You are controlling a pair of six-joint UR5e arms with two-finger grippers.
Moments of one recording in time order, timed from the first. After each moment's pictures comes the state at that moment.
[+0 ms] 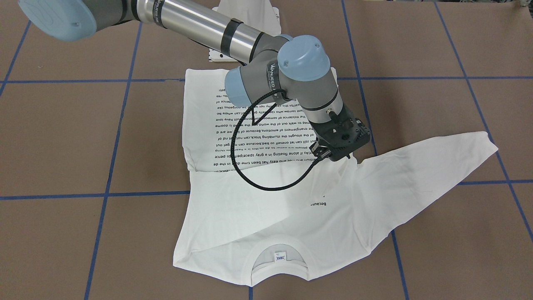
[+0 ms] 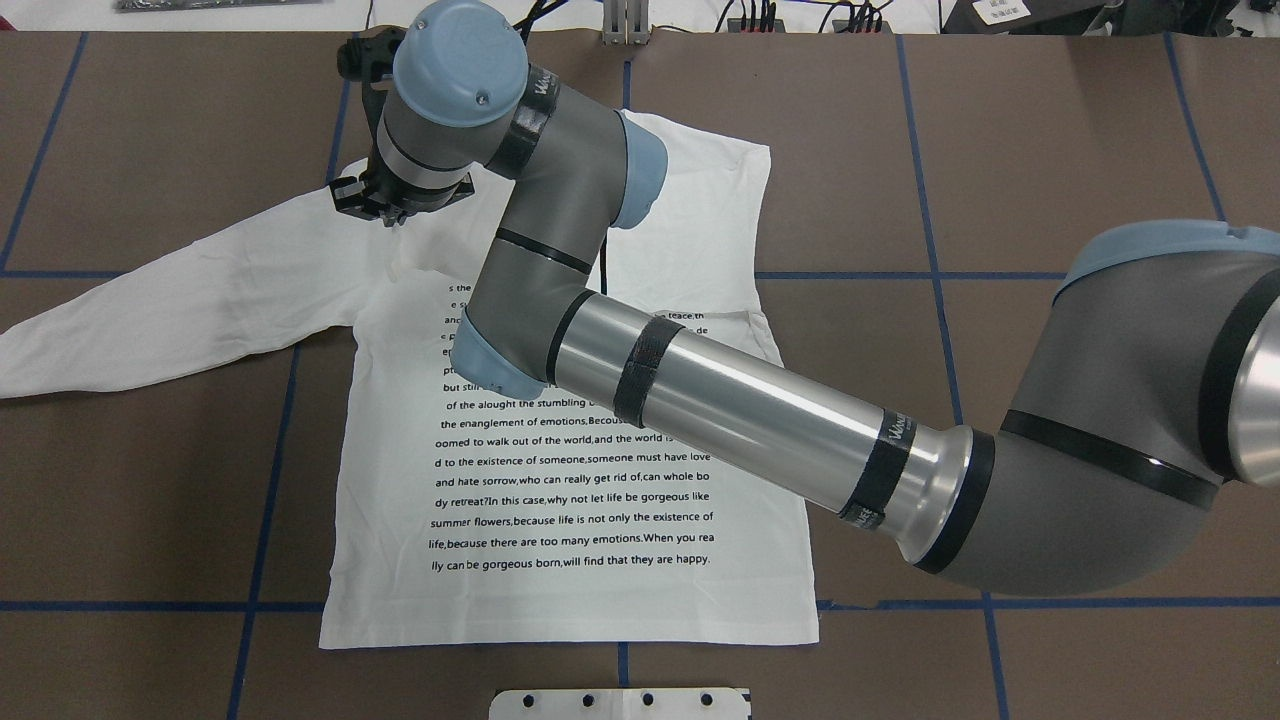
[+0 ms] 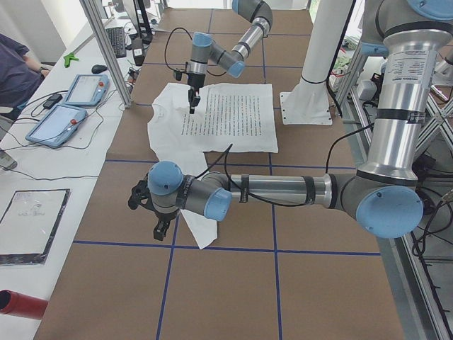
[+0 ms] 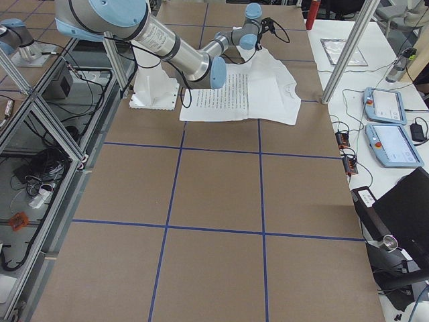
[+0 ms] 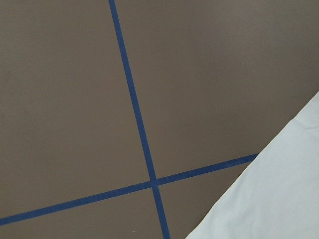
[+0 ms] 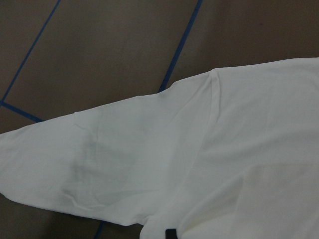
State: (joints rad) left arm -1.54 -1.68 -1.46 -1.90 -2.41 -0.01; right arm 0.58 -0.27 0.86 -0.92 1.92 0.99
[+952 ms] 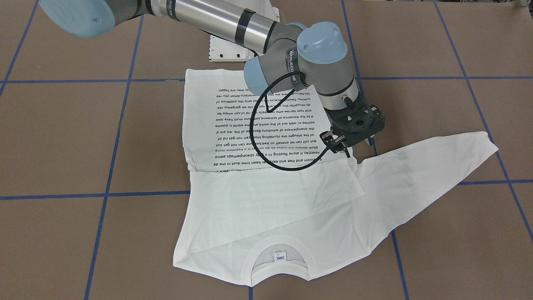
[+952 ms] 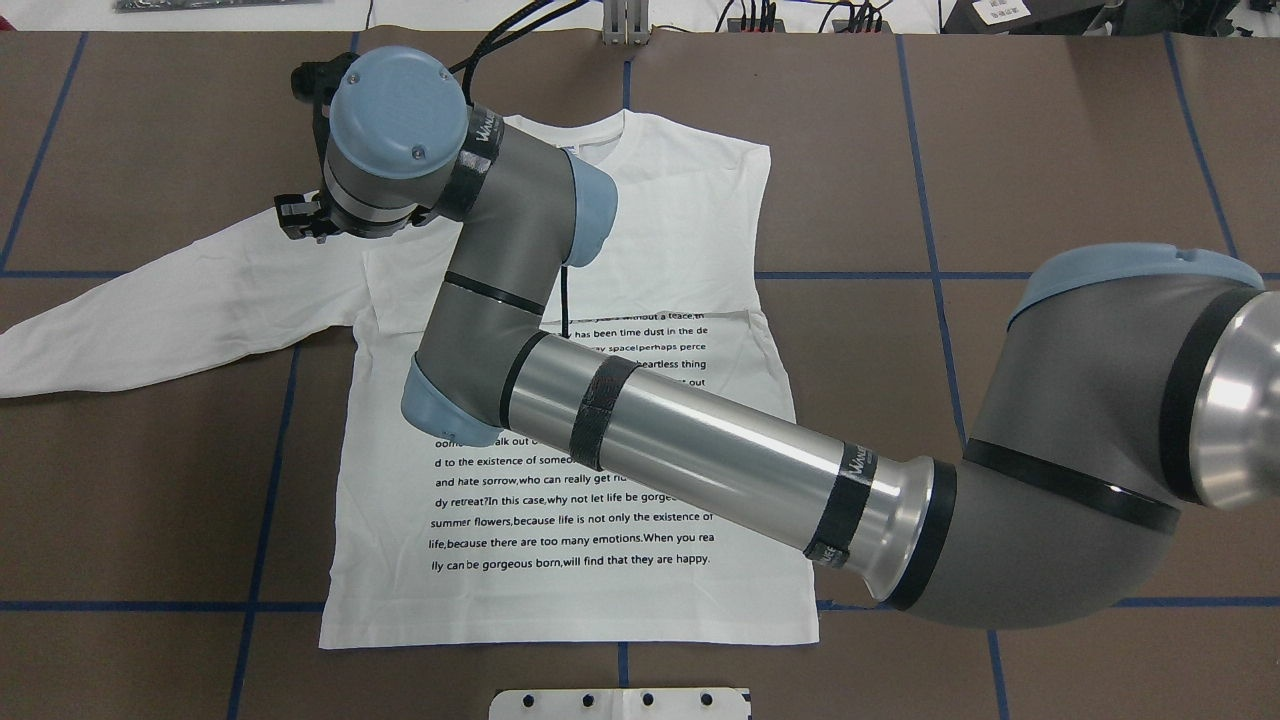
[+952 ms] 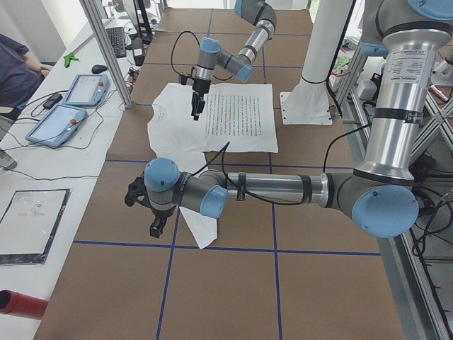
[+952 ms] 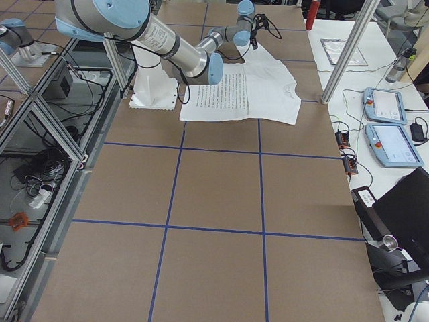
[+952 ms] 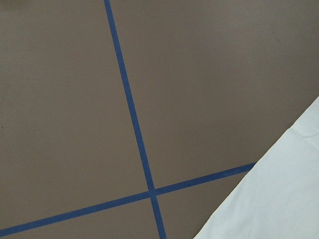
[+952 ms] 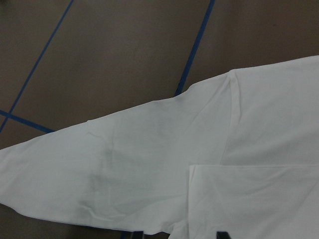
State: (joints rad) left arm -1.54 -1.70 -1.45 -1.90 -2.41 -0.01; right arm 0.53 -0.23 0.83 -0.92 1.81 1.07
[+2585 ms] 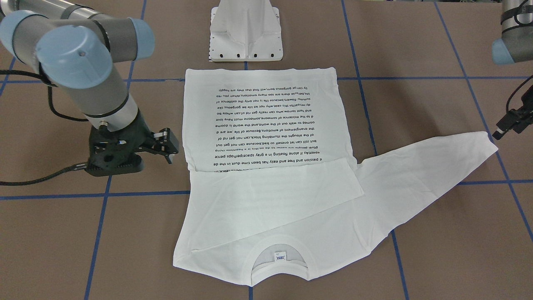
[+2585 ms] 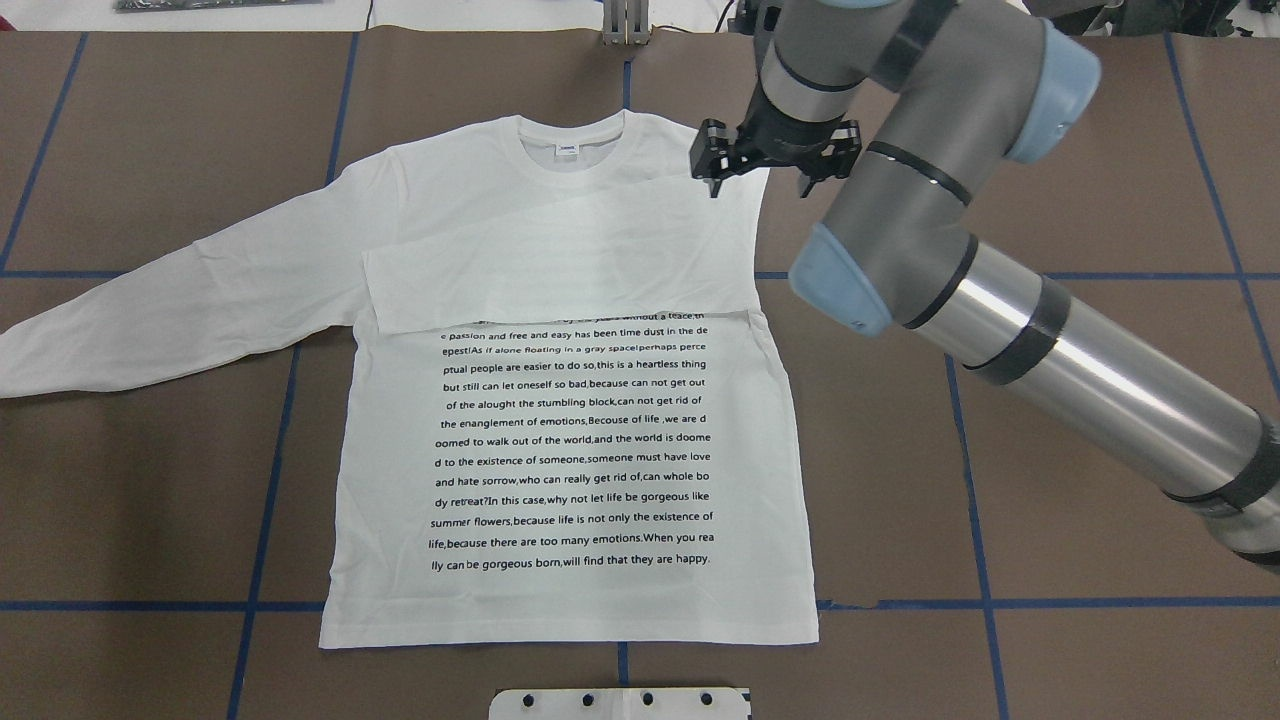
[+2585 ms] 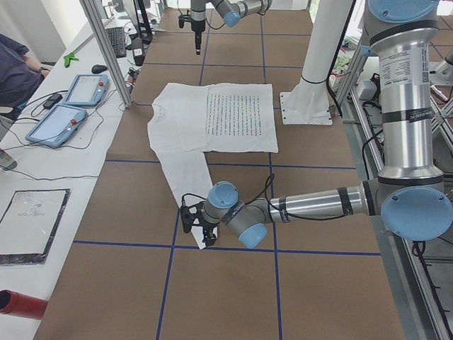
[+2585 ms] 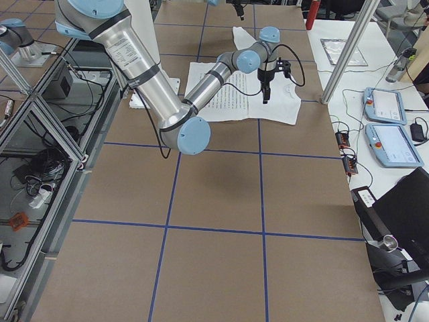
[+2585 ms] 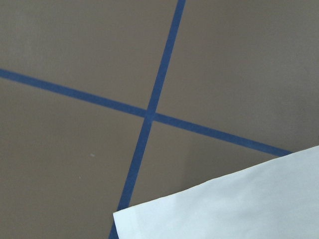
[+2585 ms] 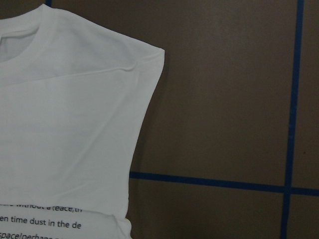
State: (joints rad) left arm -1.19 -1.41 -1.44 -2.56 -2.15 -1.07; right arm 0.93 -0.95 1.71 -1.72 2.12 0.76
